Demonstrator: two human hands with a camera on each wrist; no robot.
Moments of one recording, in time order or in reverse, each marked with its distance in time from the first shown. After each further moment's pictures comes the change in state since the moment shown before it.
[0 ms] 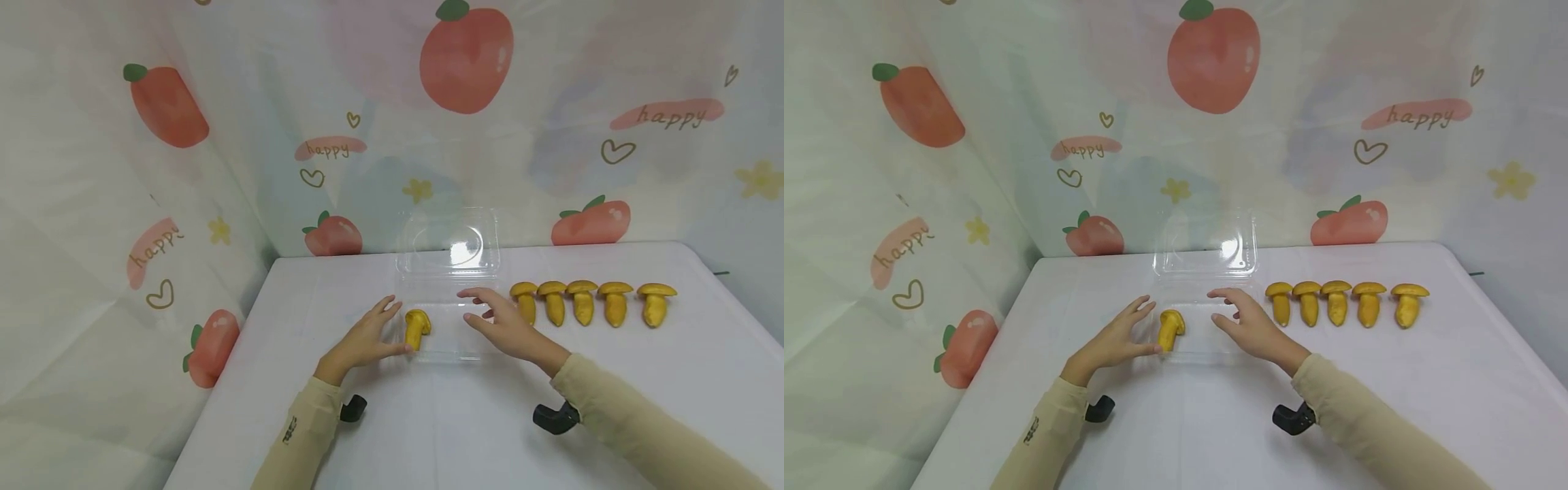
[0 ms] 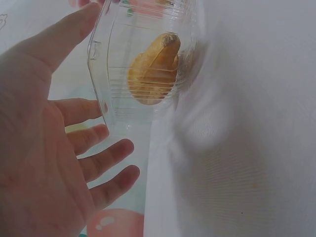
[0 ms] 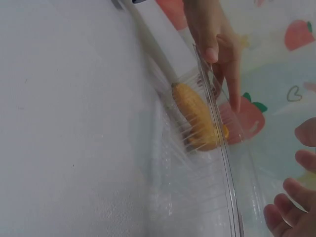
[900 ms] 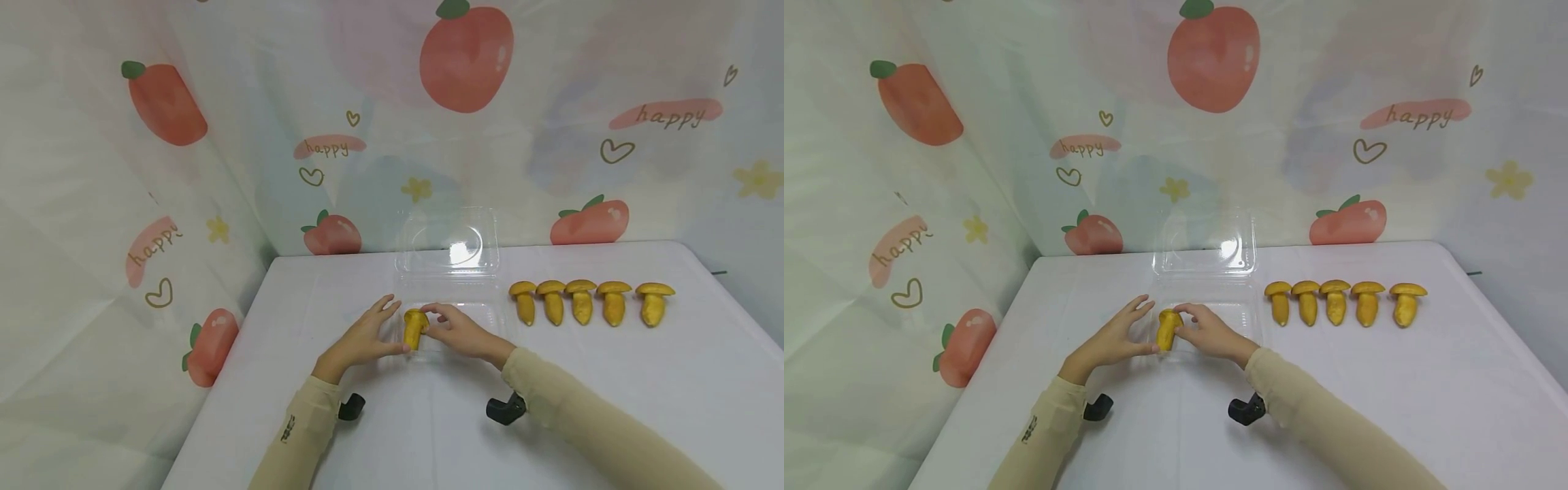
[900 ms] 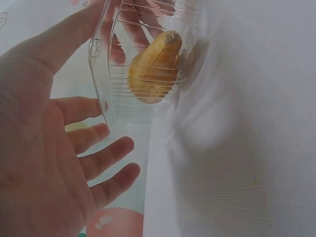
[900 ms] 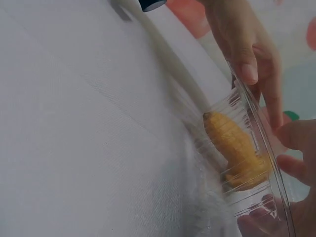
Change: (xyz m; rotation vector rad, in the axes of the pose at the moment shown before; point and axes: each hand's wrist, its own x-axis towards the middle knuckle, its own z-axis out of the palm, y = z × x) left_hand -0.001 -0.001 -0.001 -0.040 -0.005 -0.013; right_hand 0.033 -0.008 0.056 0.131 -0.230 0.078
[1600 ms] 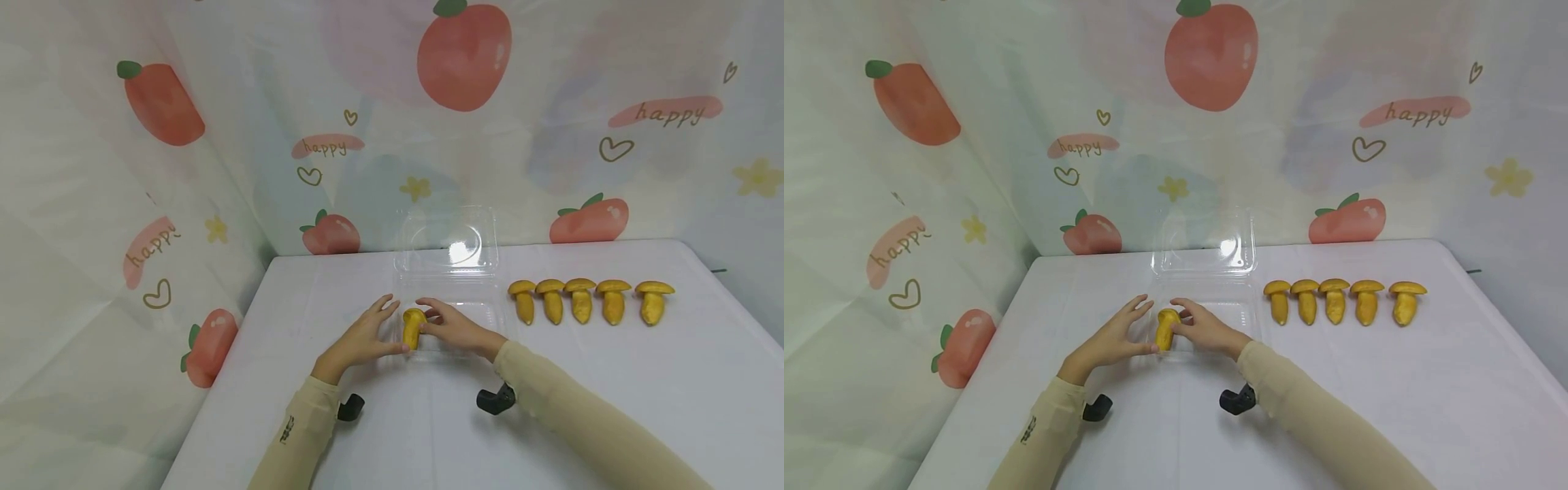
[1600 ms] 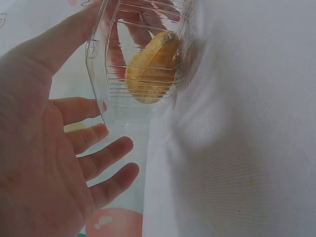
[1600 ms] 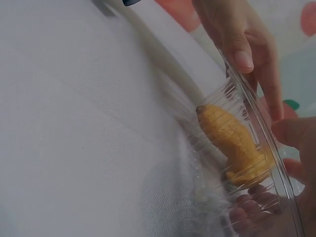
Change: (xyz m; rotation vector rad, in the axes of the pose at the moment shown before) left_hand 0.001 -0.001 0.001 0.015 0.005 -0.003; right_hand 0.015 0.007 0.001 0.092 -0.071 0.074
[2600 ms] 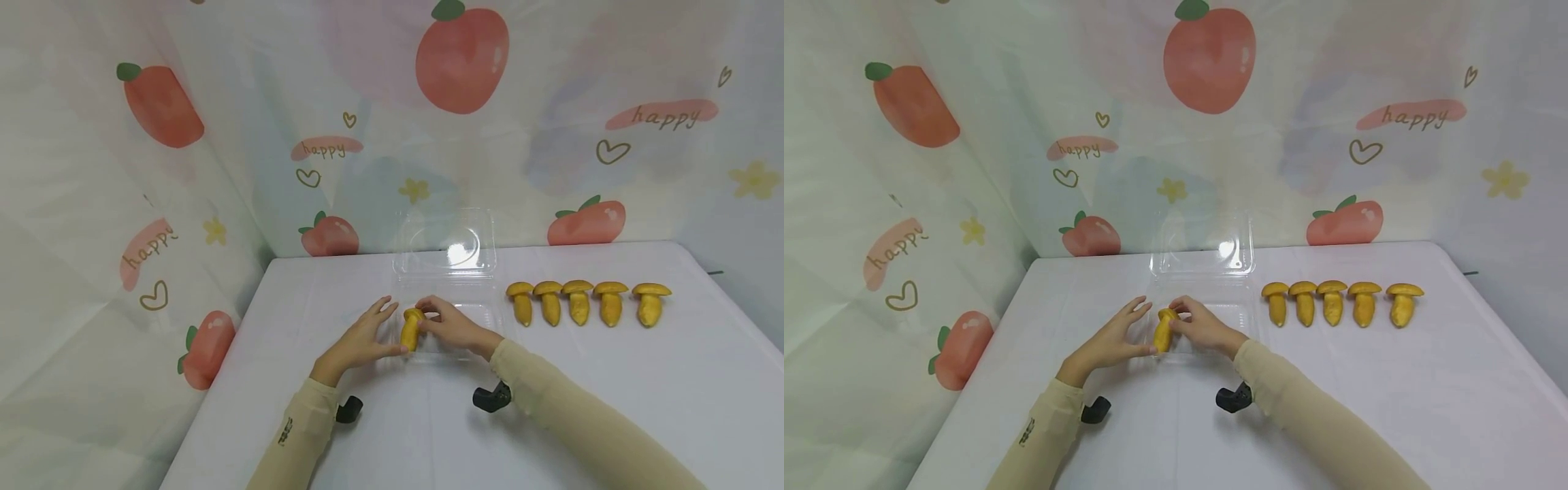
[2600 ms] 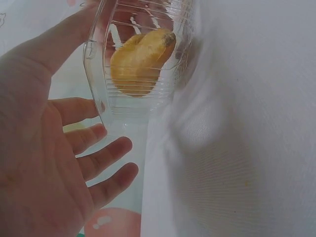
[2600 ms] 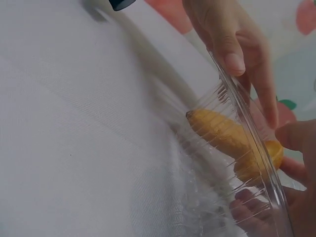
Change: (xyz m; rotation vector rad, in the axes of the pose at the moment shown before) left_hand -0.001 0.002 -0.001 -0.033 -0.003 0.007; right_hand 0.007 0.002 0.000 0.054 0.044 -0.035
